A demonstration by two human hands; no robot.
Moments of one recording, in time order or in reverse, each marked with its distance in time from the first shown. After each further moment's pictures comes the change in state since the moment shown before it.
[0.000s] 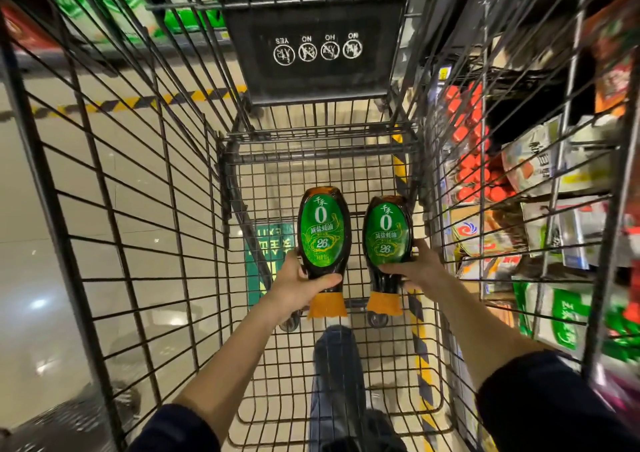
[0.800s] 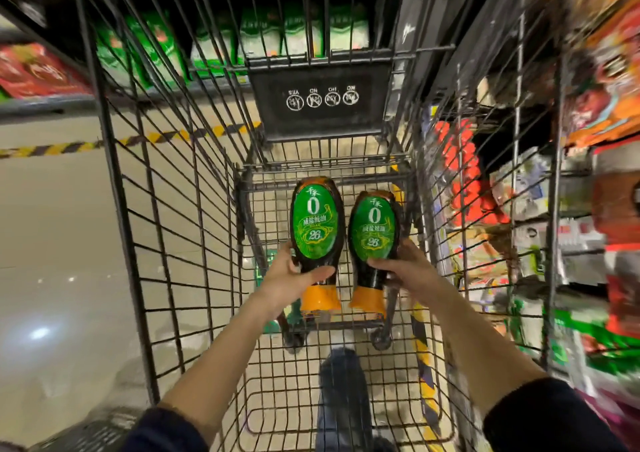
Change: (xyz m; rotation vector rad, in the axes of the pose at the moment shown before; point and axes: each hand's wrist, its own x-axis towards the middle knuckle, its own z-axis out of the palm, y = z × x) left_hand -0.043 0.043 -0.027 -0.043 0.076 0.099; right_hand -0.031 -0.026 0.004 0.271 -0.210 -0.106
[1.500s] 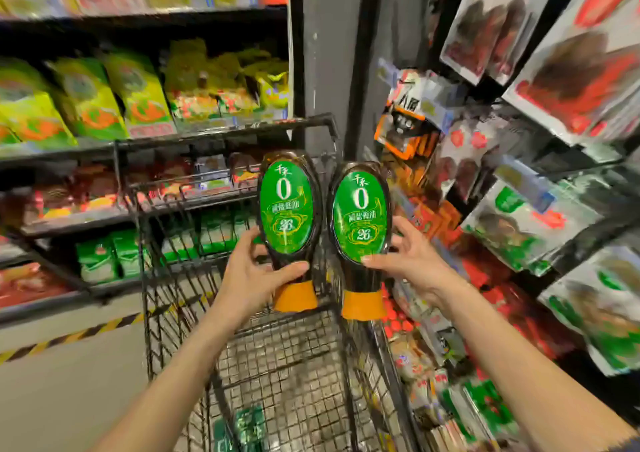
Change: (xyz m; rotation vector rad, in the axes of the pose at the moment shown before) left_hand -0.222 0.200 -0.004 -0.027 0.046 0.847; right_hand -0.302 -0.185 -0.045 0.011 -0.019 -0.862
